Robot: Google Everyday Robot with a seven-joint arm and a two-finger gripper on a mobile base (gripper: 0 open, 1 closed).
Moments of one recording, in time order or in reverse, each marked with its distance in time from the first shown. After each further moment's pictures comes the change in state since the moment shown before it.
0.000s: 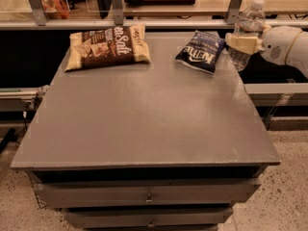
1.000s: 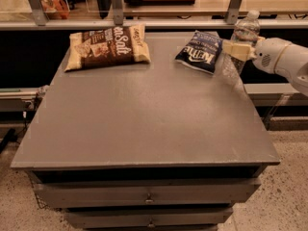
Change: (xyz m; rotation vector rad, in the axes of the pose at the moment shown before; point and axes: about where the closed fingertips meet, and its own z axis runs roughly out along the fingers) arm 0.039 -0.011 0.015 0.069 0.004 0.127
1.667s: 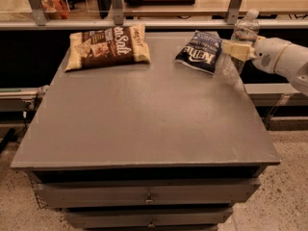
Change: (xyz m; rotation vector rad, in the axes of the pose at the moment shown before) arm -0.002 0.000 0.000 0.000 0.000 0.000
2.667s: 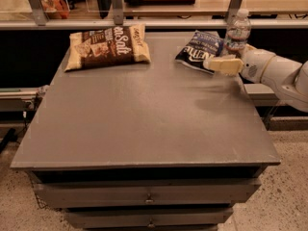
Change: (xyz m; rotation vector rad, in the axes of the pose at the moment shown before) arm 0.024 0.035 0.017 -0.085 -0.036 0.044
